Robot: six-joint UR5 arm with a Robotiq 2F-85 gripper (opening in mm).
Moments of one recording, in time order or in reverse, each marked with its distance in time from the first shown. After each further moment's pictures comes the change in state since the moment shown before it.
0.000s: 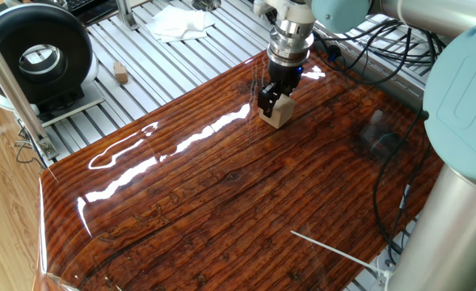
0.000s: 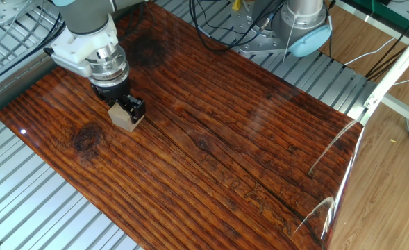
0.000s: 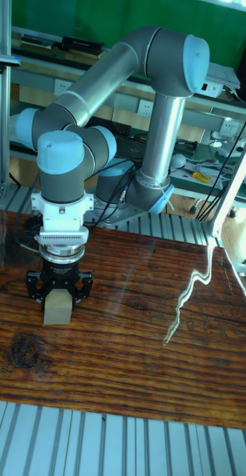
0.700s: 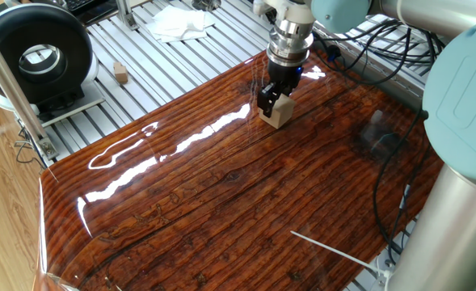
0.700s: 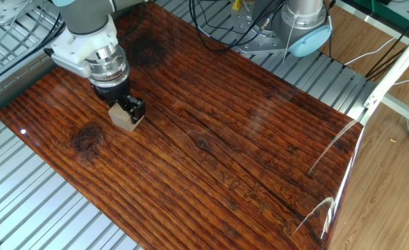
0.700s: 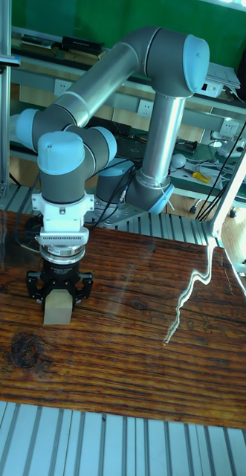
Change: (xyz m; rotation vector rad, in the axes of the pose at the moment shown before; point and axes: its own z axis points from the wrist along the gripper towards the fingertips) arm -0.002 0.002 0.001 0.000 -0.004 0.007
